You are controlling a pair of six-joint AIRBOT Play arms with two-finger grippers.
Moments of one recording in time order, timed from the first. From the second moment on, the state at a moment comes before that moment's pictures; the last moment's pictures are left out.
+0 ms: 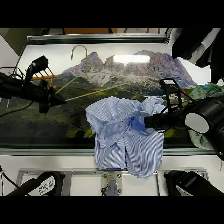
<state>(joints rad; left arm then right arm) 0.19 -1.20 1.31 0.80 -1.66 -0.30 0.57 -0.89 1.14 -1.59 1.48 2.06</state>
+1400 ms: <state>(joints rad) -0.06 -1.33 1.06 0.60 -1.48 -0.06 0.70 -1.03 1.40 -1.45 1.31 1.80</state>
